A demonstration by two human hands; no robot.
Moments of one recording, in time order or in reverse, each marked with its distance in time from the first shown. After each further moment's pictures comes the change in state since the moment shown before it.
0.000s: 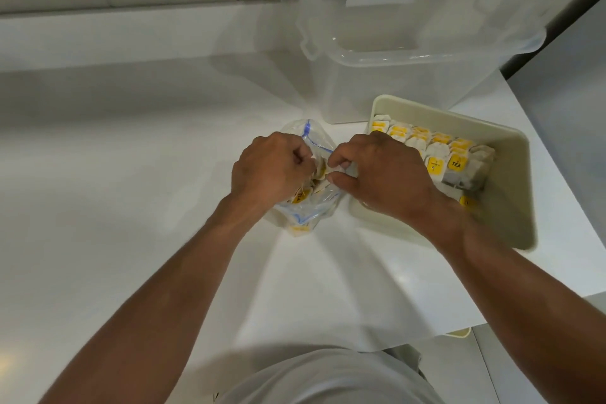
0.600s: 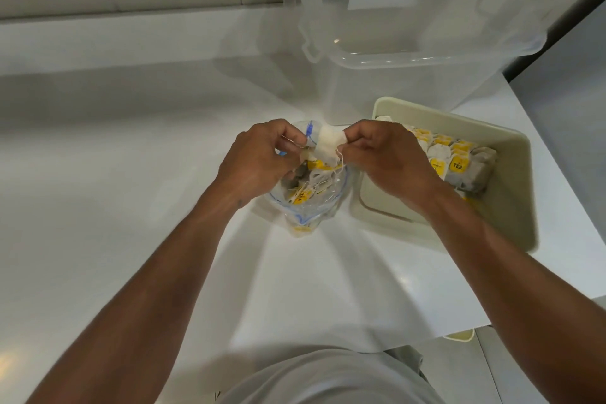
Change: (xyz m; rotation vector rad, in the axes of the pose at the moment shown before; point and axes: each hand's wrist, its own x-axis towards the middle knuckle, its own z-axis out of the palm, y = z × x) left_hand -0.002 -0.008 -0.027 -0.420 -0.105 -0.027; right_hand 0.014 0.003 -0.011 0.617 -0.045 0.305
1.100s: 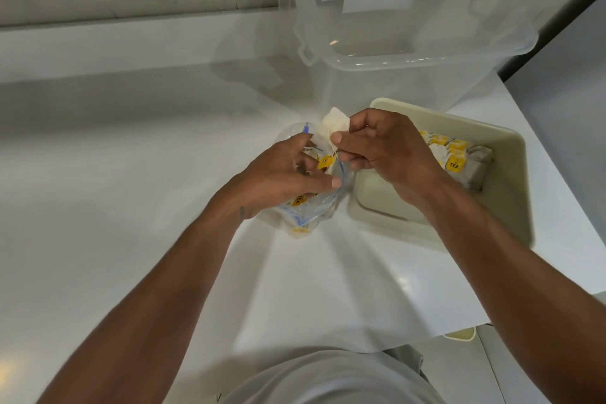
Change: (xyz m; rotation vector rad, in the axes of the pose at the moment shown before) left_hand -0.012 0.014 0.012 -0.199 -0.352 0.011; right_hand -0.001 -0.009 -0.008 0.498 -0.010 0.099
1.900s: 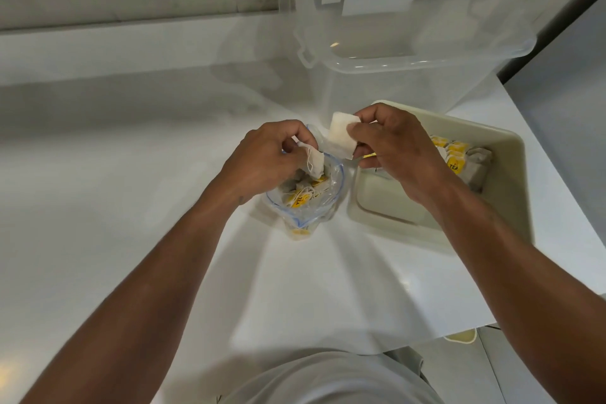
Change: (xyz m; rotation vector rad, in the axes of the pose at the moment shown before) left_hand 0.011 0.002 -0.015 0.315 0.281 0.054; right_hand 0.006 -0.001 -0.007 -0.104 0.095 0.004
